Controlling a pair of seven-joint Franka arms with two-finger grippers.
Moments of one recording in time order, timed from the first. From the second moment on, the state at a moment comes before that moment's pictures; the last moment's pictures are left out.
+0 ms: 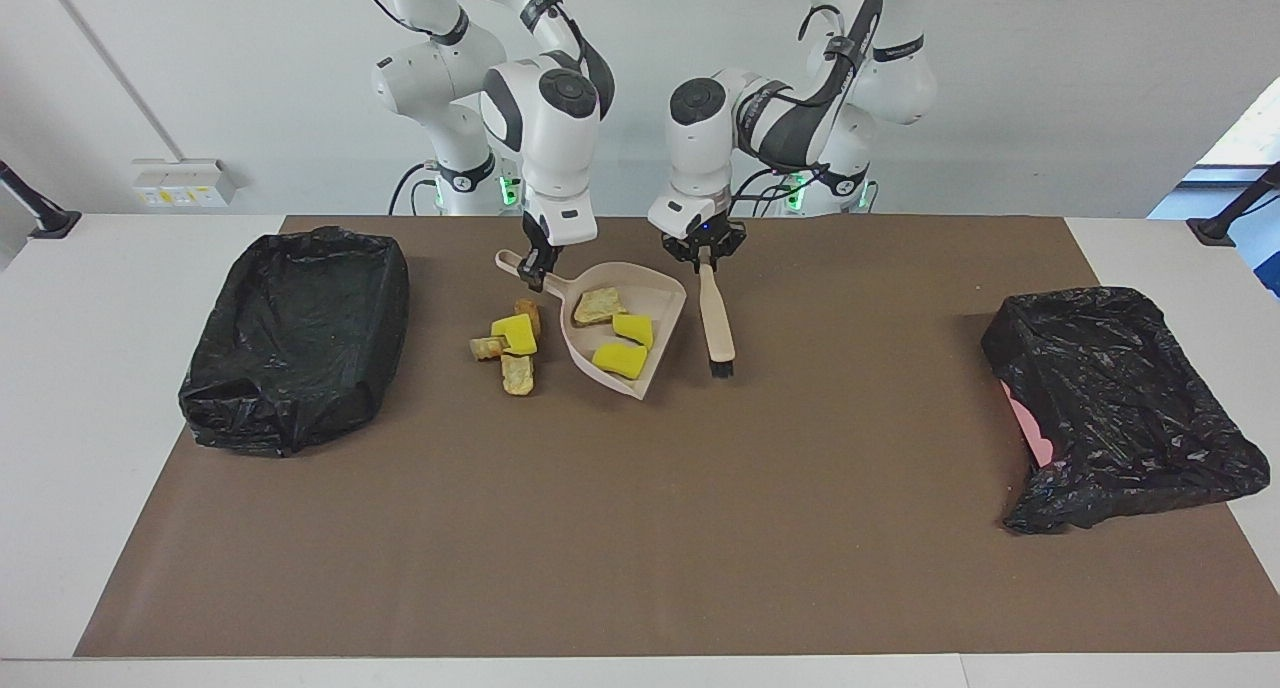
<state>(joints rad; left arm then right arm) -0.87 -0.04 0.01 -2.24 0.04 2.06 -0.87 0.54 -0.14 -0.03 -2.22 -0.21 1.97 -0.56</state>
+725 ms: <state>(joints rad) -1.06 -0.18 0.00 -2.48 -0.02 2.22 -1.04 0.04 -0.34 -0.05 -2.17 -0.21 1.73 -1.16</state>
